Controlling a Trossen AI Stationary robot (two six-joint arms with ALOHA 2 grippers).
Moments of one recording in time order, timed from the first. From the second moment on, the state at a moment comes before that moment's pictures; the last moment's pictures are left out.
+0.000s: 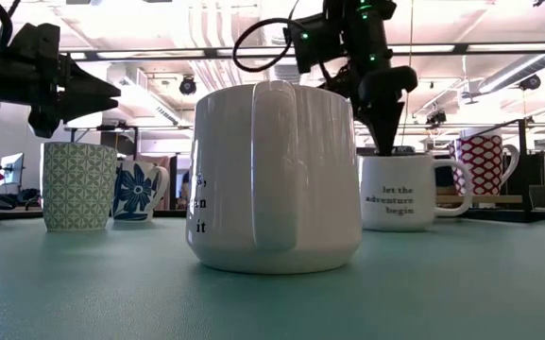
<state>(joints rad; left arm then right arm) -0.34 0.01 0.02 0.06 -0.96 -0.27 -0.17 1.87 1.57 -1.37 0.06 -0.02</state>
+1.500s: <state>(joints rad) -0.34 0.01 0.02 0.06 -0.96 -0.27 -0.68 1.53 1.34 -1.27 0.11 -0.13</state>
